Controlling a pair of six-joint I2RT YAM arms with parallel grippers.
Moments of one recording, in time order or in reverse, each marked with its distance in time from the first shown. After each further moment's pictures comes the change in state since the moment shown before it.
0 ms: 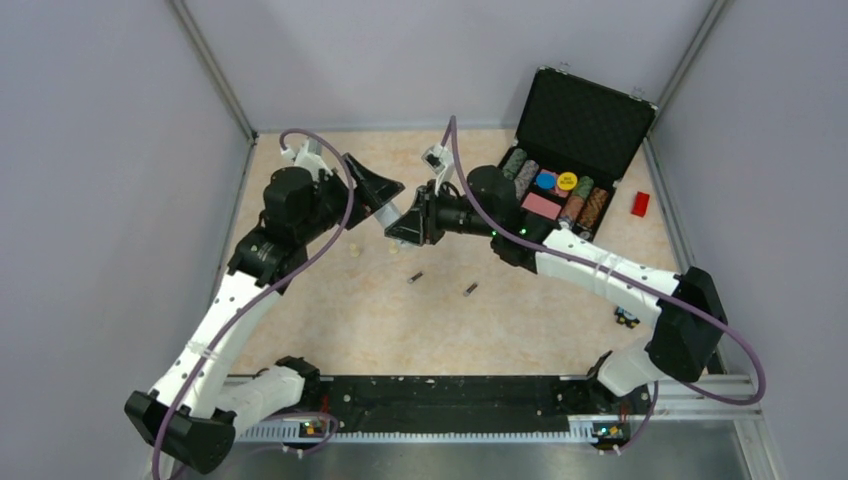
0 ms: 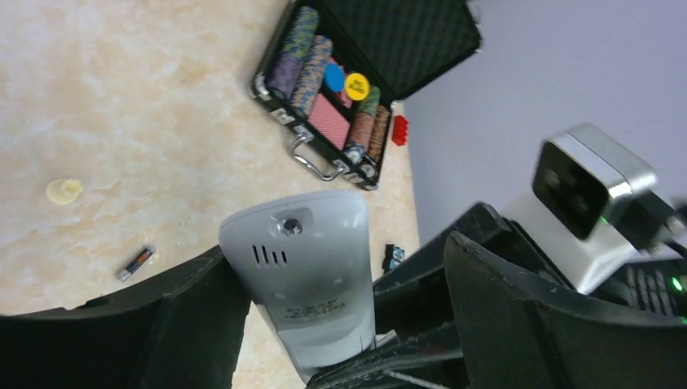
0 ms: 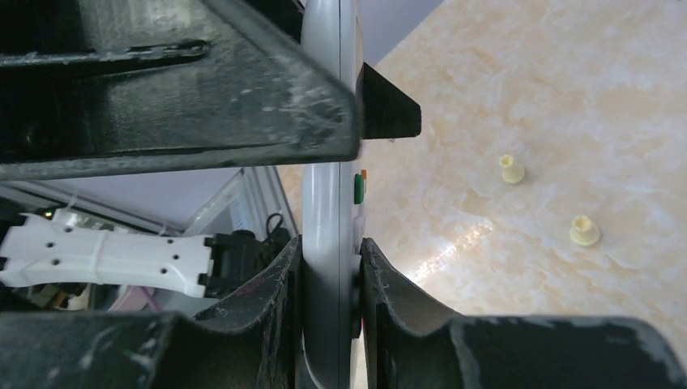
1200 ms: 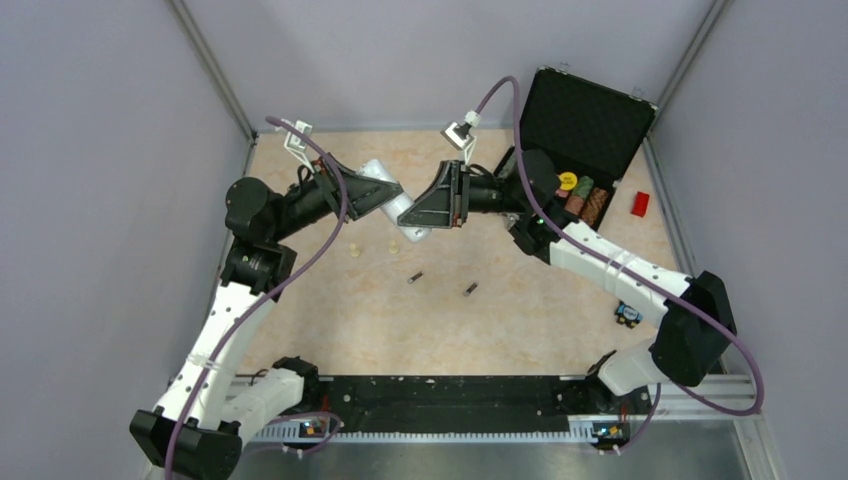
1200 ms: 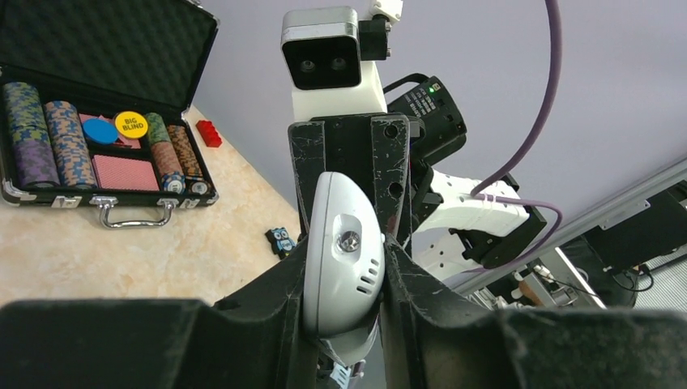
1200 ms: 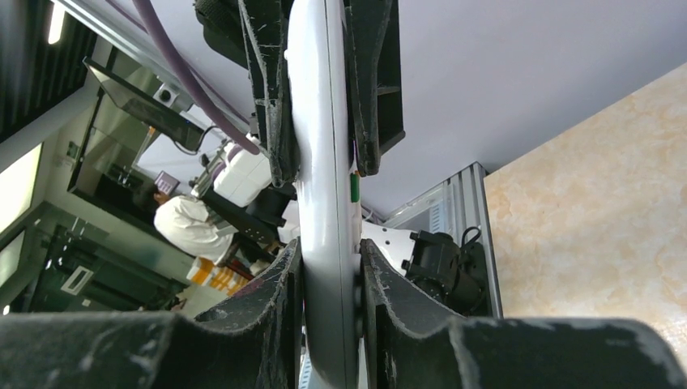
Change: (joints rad) left arm 0.128 -0.088 -0.097 0.609 0.628 -0.053; right arm -0.133 -0.039 -0.031 0.487 -0.503 0.560
